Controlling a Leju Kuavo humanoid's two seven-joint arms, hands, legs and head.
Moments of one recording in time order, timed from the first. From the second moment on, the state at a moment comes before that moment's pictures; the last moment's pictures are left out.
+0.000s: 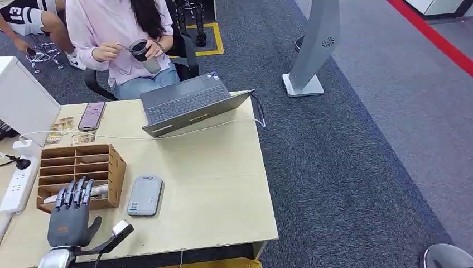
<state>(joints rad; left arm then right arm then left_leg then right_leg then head) -0.07 0.14 -0.04 -1.07 -1.43 0.66 -0.06 -0.14 -0.02 1.24 -0.12 -1.03 -0.29 0.13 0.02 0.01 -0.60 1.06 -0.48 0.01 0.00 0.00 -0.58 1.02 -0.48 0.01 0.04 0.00</state>
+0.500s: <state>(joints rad) -0.04 0.14 -0.01 -1.12 -1.41 0.66 -0.08 -0.13 -0.02 1.24 -0.12 -1.05 -0.29 0.13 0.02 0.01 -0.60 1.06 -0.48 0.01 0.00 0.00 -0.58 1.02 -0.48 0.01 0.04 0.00</state>
